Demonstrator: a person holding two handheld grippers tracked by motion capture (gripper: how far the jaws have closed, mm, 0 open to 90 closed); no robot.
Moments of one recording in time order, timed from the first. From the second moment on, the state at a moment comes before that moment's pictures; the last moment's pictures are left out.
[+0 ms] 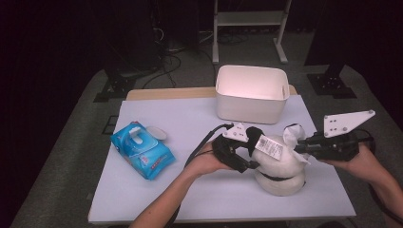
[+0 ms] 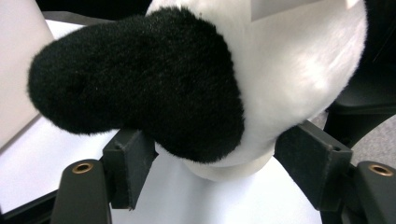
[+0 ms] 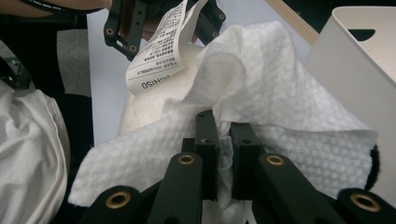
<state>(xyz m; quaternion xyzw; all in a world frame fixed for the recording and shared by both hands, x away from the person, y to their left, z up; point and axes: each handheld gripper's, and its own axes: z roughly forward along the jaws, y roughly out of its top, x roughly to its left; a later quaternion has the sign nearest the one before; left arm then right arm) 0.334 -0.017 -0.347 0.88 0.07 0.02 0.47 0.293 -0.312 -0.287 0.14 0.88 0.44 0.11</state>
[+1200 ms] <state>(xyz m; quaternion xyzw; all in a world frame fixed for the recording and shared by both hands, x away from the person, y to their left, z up) 0.326 0.051 -0.334 0.89 0.10 0.04 0.45 0.305 -0.258 -0.292 0.09 0.89 0.45 0.08</state>
